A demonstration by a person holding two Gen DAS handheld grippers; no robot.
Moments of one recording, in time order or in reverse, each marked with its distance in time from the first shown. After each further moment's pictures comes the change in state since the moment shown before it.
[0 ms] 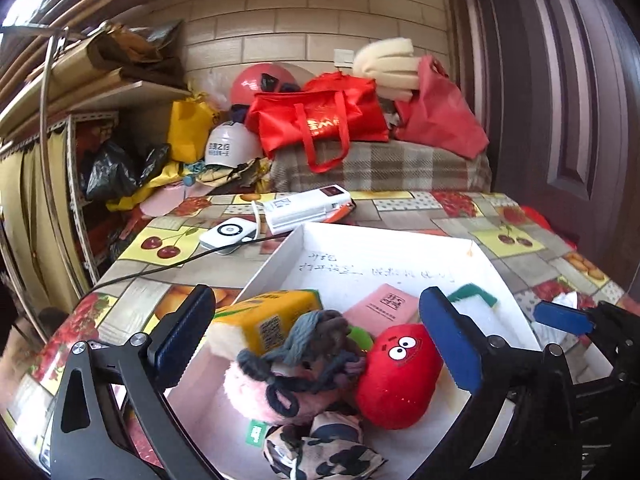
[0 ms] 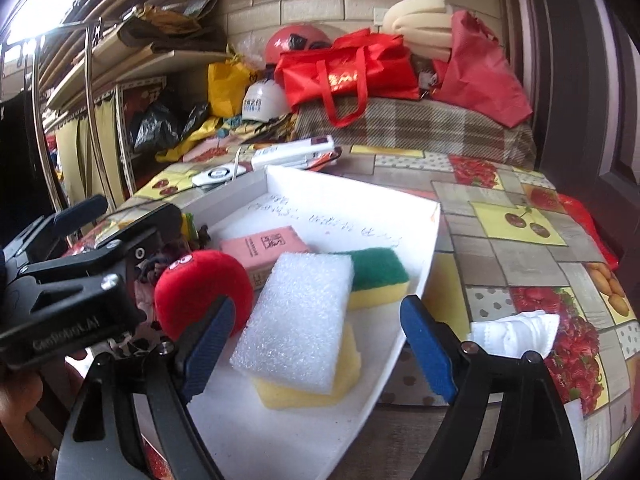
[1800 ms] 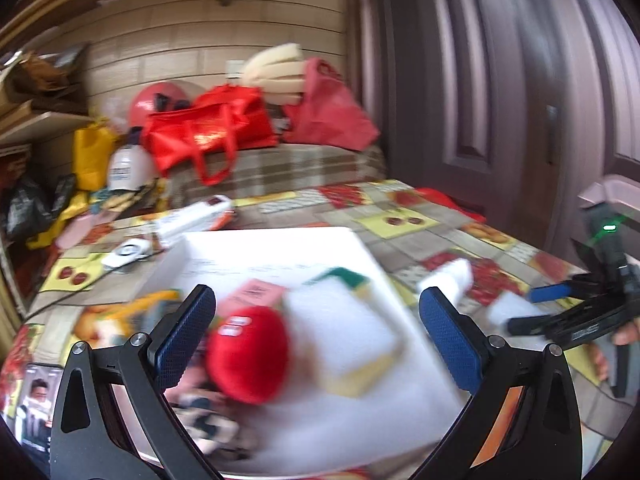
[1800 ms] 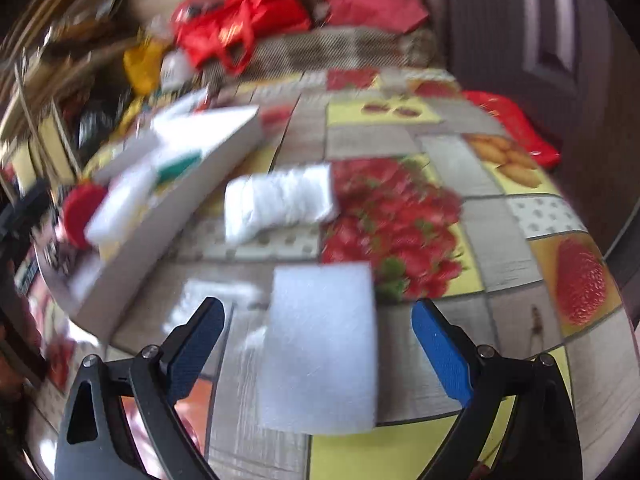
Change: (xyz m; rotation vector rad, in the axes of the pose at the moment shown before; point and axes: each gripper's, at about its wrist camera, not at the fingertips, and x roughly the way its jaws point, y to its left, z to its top) left arm -0.034 -0.062 -0.009 0.146 -0.021 -0.340; right arm -0.048 -0.133 -0.071 0.176 0.260 -0.096
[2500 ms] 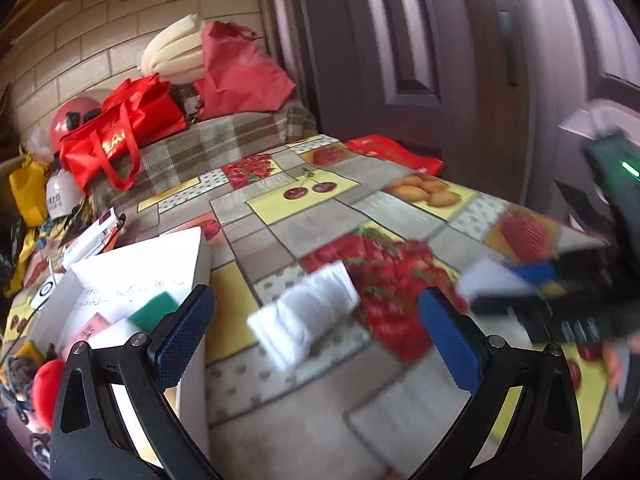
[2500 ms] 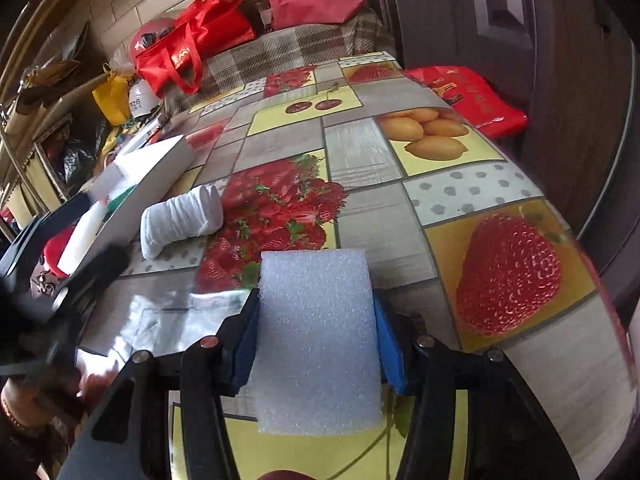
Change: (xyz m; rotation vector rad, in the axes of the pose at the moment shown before) left arm 0.095 -0.163 0.021 0.183 0.166 -0.061; right arm -0.023 -0.103 -0.004 0.152 -0.013 0.036
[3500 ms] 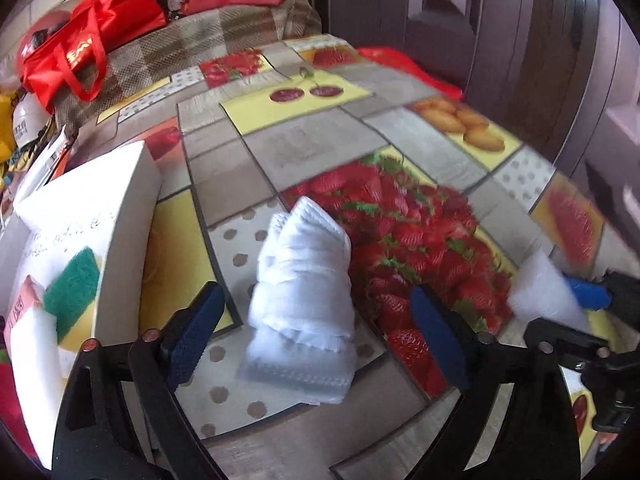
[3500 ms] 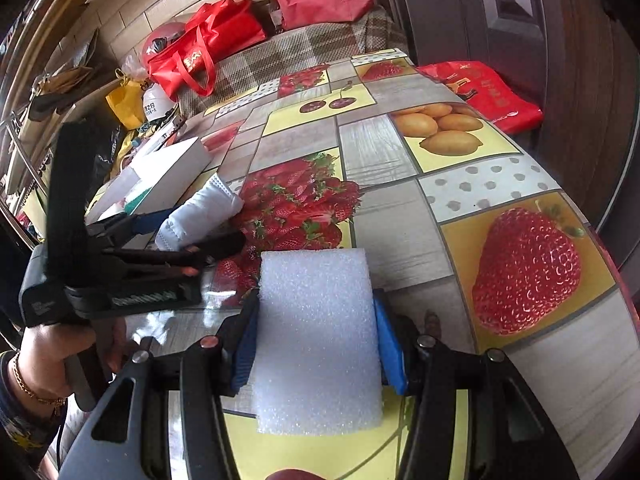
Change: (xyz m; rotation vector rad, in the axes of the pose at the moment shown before) left arm 0.093 0.006 0.002 -0.102 0.370 -0.056; right arm 0.005 -0.003 0.004 0.016 0.004 0.073
